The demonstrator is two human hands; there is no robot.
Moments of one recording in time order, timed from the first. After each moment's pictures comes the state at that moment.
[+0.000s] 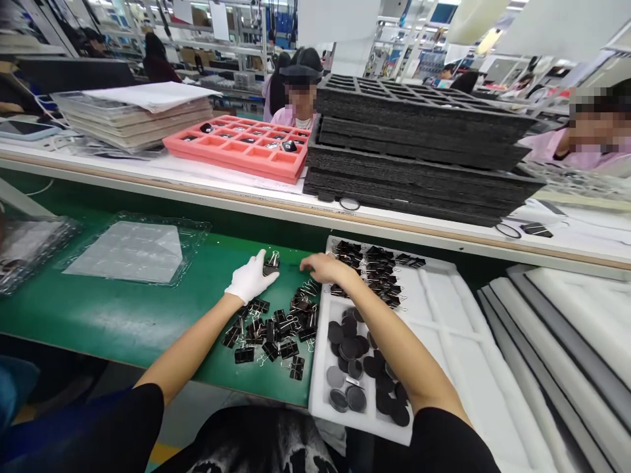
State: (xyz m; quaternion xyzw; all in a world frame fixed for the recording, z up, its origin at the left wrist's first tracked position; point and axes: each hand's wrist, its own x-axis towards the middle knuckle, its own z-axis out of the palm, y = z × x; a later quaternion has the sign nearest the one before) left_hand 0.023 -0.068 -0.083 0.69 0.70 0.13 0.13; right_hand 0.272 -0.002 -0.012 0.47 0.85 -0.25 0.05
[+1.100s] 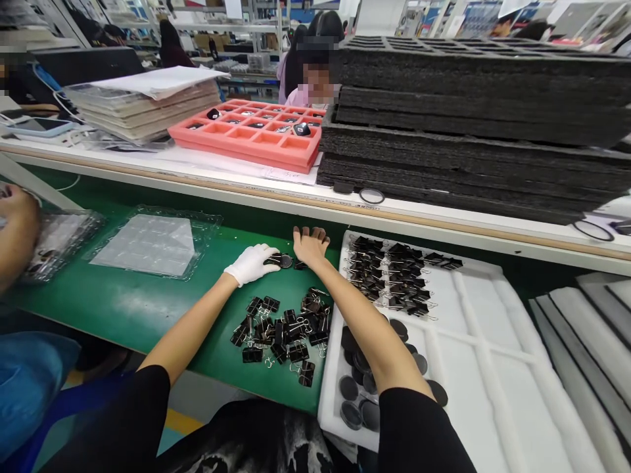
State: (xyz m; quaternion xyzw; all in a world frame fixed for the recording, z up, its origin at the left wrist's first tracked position) left_hand -0.021 -0.030 -0.081 0.82 0.56 0.05 0.08; right_hand 0.175 0.033 -0.070 0.67 0.70 -0.19 -0.16
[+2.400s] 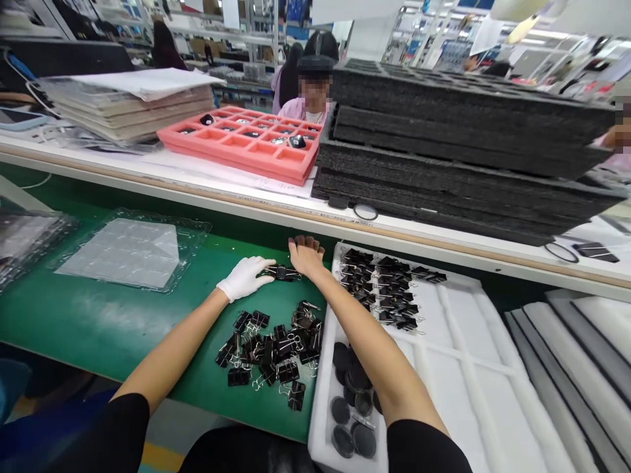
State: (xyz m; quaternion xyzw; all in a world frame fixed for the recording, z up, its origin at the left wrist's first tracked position) left_hand -0.019 -0.027 -0.104 0.84 0.52 0.13 0.08; right_hand 0.200 0.043 -0.068 0.60 0.77 -0.19 -0.11
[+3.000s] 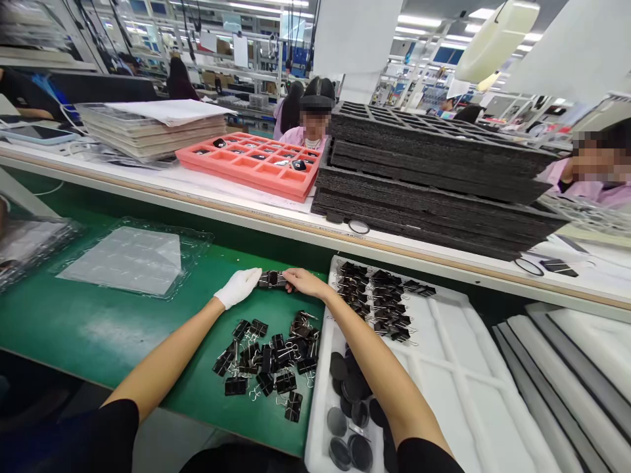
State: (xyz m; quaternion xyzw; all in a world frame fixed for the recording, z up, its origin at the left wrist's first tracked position) left_hand -0.029 -0.034 -0.107 0.72 0.56 0.33 0.26; right_hand 0.225 0.028 -0.073 0.37 0.76 -0.52 -0.12
